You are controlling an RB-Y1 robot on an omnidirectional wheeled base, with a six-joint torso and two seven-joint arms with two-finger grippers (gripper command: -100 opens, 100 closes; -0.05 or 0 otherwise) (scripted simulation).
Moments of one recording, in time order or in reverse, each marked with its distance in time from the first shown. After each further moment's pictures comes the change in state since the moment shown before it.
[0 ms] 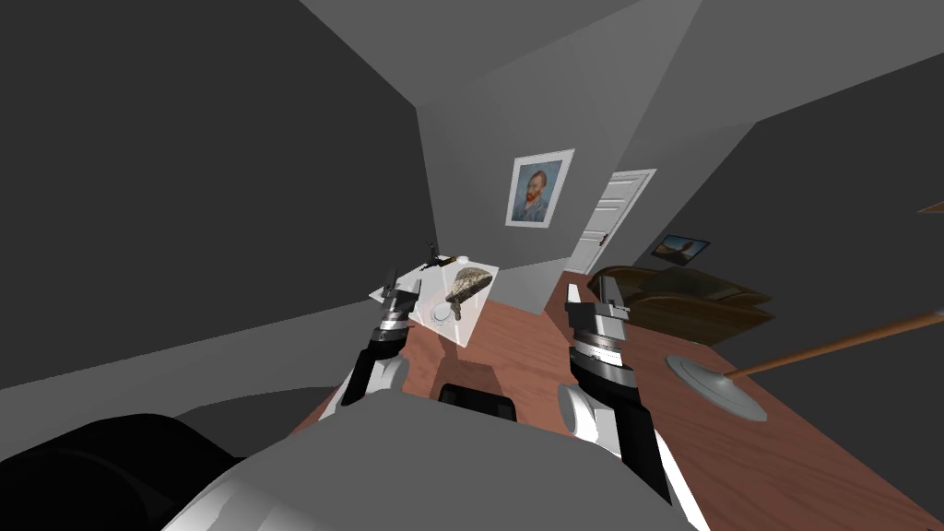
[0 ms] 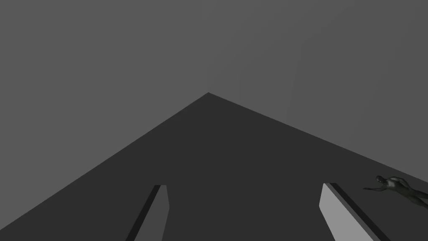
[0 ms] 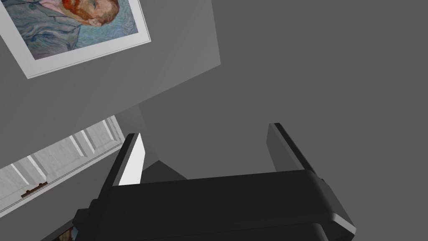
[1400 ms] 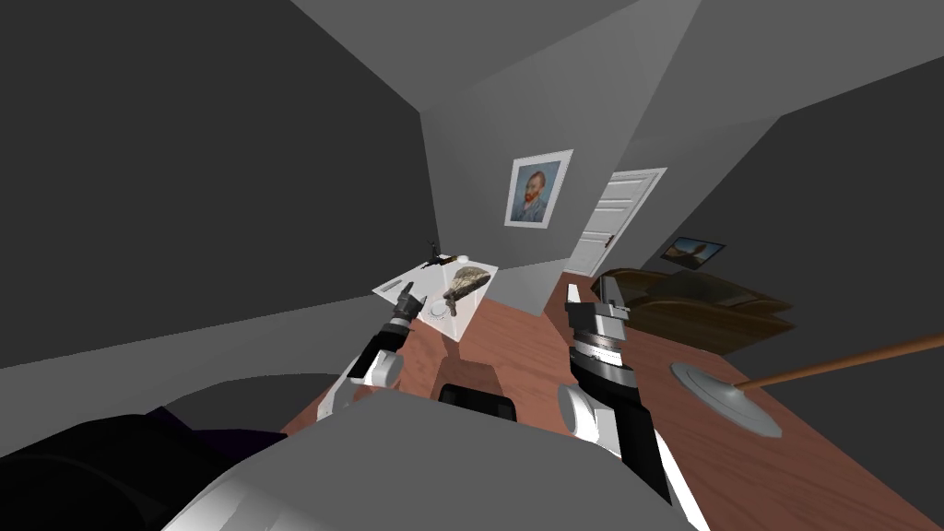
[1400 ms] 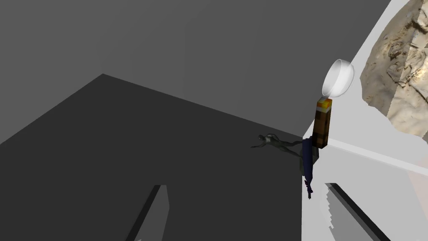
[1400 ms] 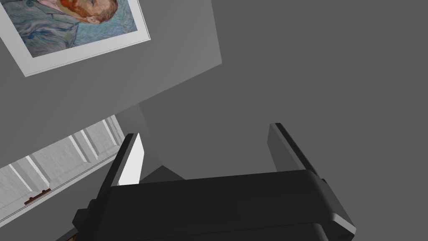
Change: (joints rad) left arm -0.055 0.108 0.062 0.135 0.068 0.347 0.114; right arm 0.000 0.000 0.000 0.000 0.000 0.000 0.000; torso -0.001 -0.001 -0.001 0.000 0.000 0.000
